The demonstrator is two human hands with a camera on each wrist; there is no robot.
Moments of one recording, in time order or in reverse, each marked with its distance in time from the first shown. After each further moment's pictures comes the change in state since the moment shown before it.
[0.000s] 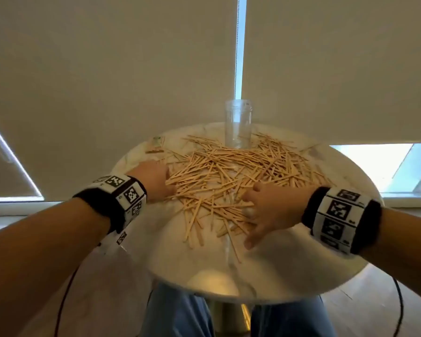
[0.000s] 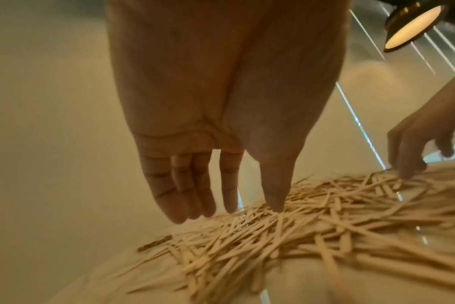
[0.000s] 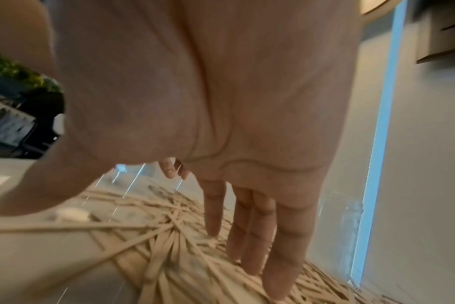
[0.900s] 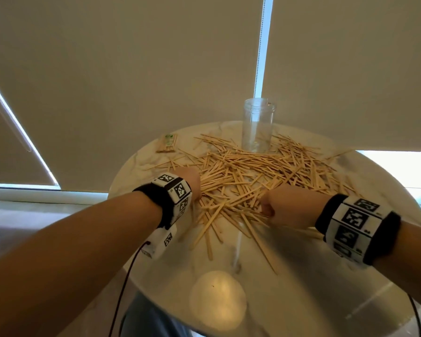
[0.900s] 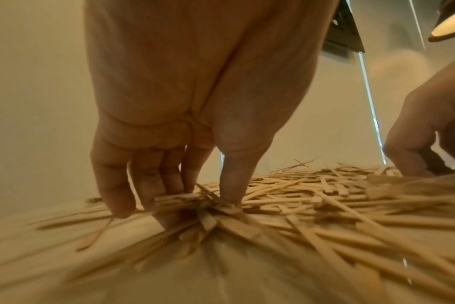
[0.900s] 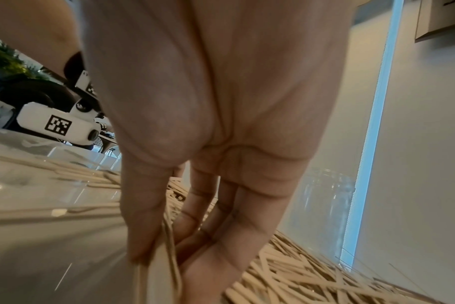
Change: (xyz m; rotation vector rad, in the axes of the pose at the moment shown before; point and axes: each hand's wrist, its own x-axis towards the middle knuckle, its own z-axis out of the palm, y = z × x) left_hand 0.067 0.047 0.018 -0.036 -0.213 -0.181; right_hand 0.054 0.028 -0.011 0.063 0.006 -0.003
